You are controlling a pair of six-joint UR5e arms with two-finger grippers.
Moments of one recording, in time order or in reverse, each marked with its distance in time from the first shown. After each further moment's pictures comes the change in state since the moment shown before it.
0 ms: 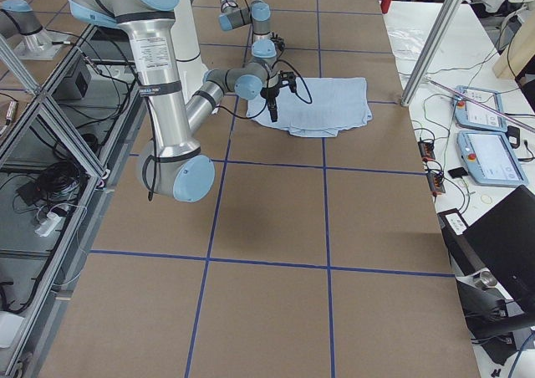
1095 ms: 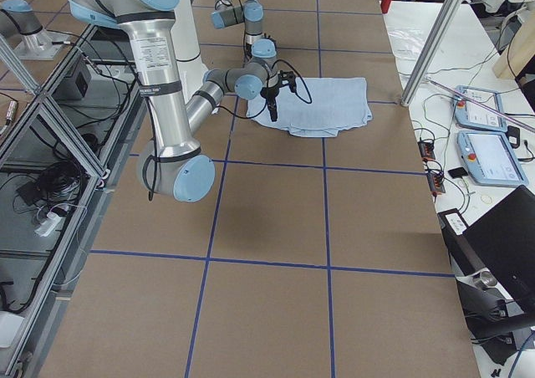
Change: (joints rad) left arm 0.046 -0.008 -0.060 0.081 -0.009 0.010; right arm -0.001 0.001 -0.001 0.003 0.001 0.000
